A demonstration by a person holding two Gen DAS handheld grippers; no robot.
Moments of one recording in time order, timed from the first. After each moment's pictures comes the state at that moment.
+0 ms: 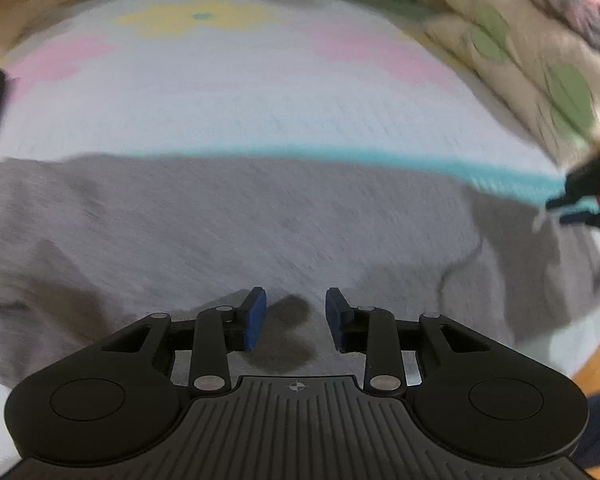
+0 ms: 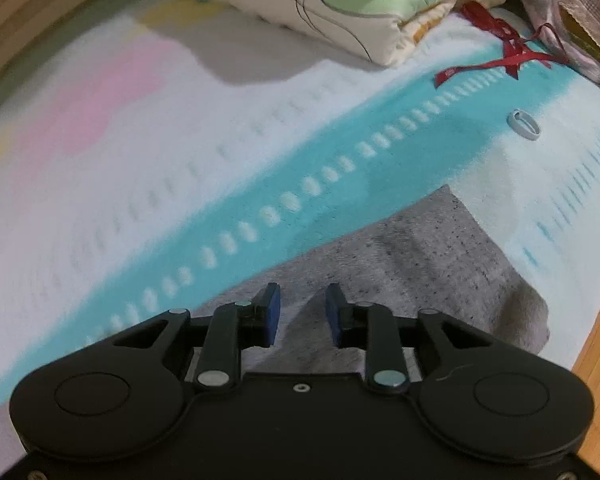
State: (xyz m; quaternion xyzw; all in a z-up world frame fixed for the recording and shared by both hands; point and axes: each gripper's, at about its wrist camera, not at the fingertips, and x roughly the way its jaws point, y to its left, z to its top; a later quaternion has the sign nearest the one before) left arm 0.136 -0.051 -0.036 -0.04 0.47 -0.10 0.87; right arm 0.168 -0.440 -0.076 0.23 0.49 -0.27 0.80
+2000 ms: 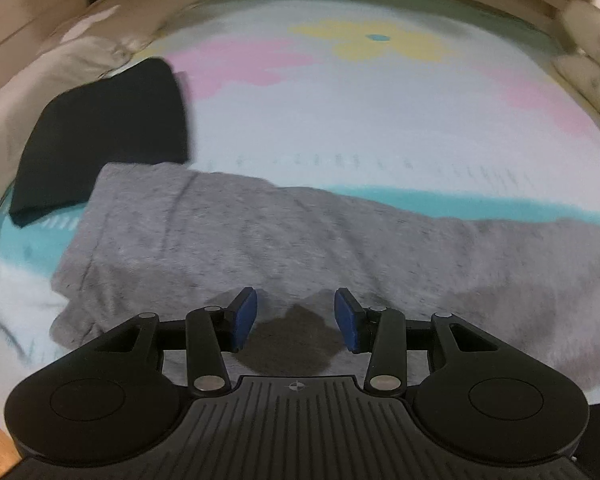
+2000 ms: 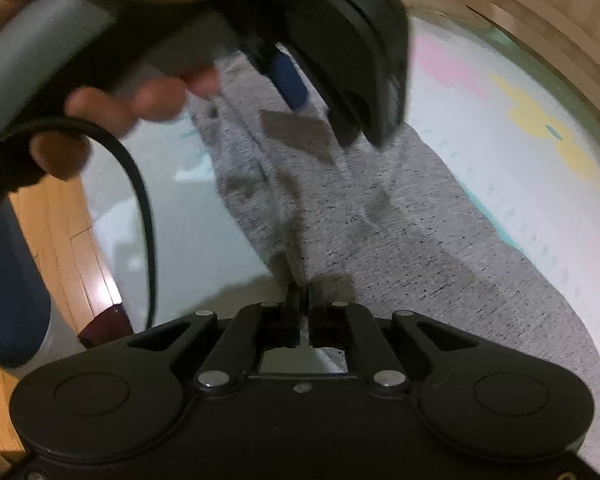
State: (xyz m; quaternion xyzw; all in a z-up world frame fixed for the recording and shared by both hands) left arm 0.152 0.104 -0.023 0.00 0.48 0.03 0.88; right arm 0.071 0.008 -0.068 -0.26 0.41 0.35 0.80
